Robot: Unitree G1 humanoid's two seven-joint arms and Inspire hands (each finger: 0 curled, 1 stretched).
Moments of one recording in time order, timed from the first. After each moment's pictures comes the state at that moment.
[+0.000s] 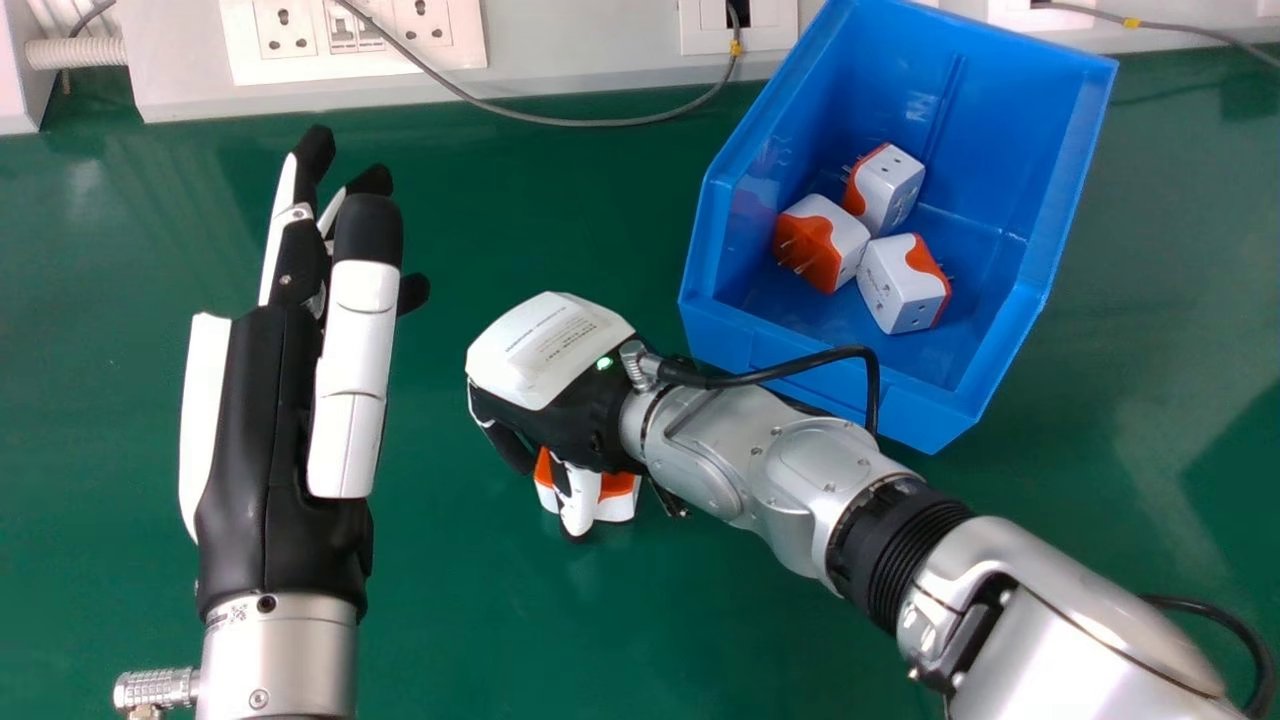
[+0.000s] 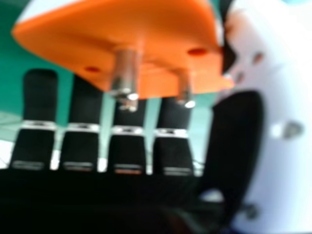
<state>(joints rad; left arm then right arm) 0.32 -0.03 -0.10 -0.81 0.16 0.25 0.09 -1.04 0.03 0.86 1.12 -0.92 -0.16 0.02</state>
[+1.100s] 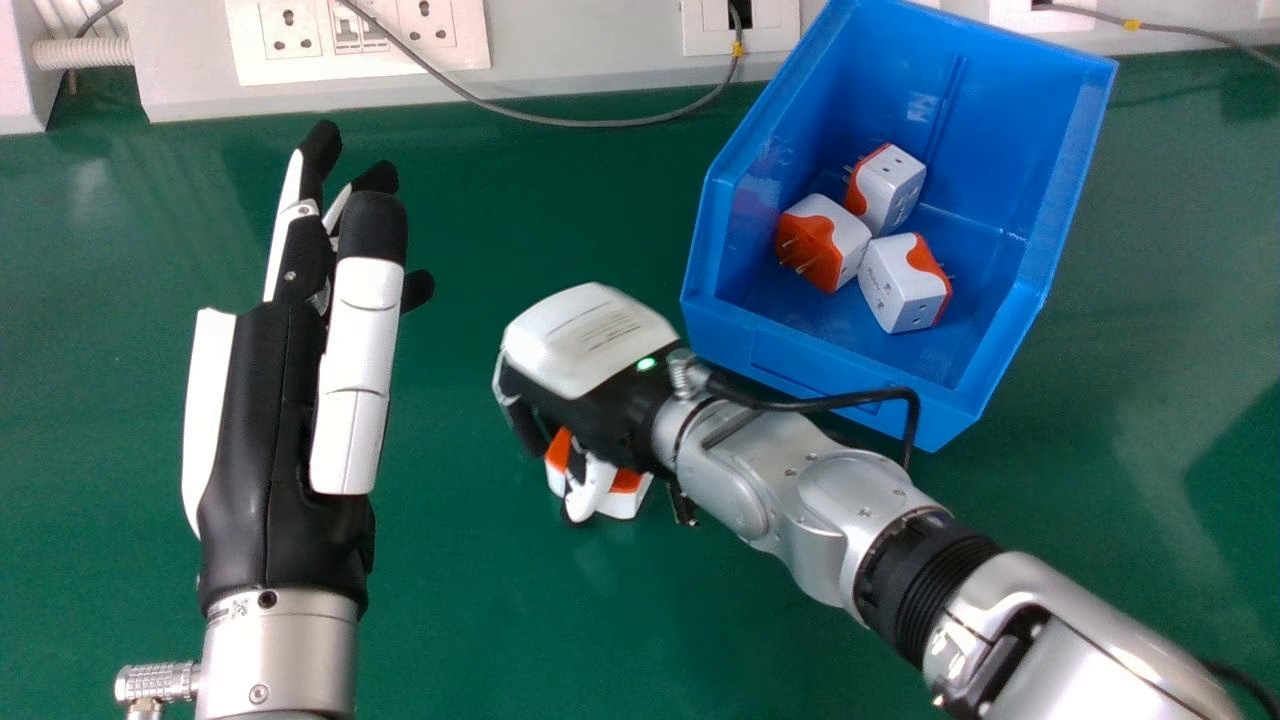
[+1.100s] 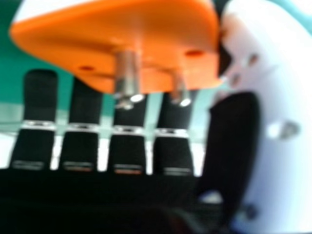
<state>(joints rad) 0.32 -0.03 -0.09 -0.80 0.15 0.25 0.07 -0.93 0.00 0.72 1.07 -0.82 -0.09 -0.09</state>
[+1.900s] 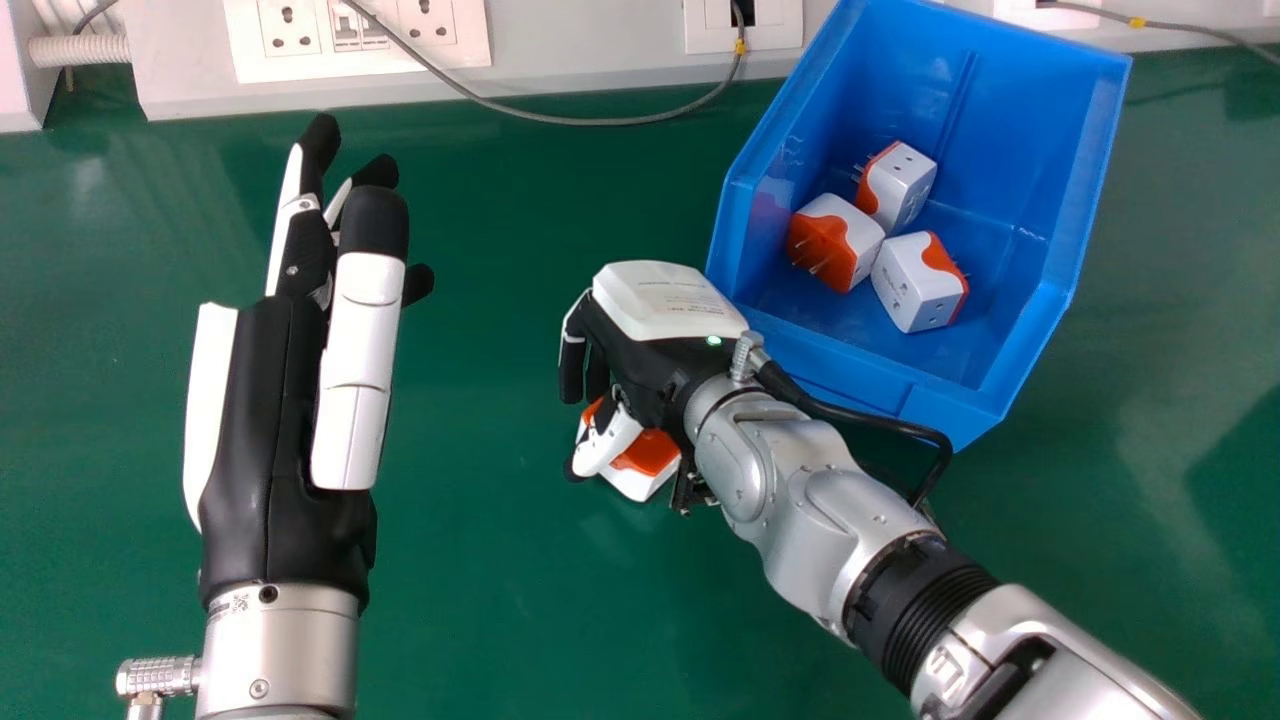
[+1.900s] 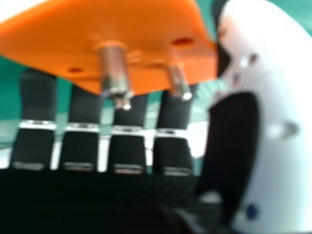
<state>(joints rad) 0.31 -0.03 -0.09 -0.80 0.15 0.27 0.07 -0.87 0.05 0.57 0.96 -0.68 0.15 -0.07</state>
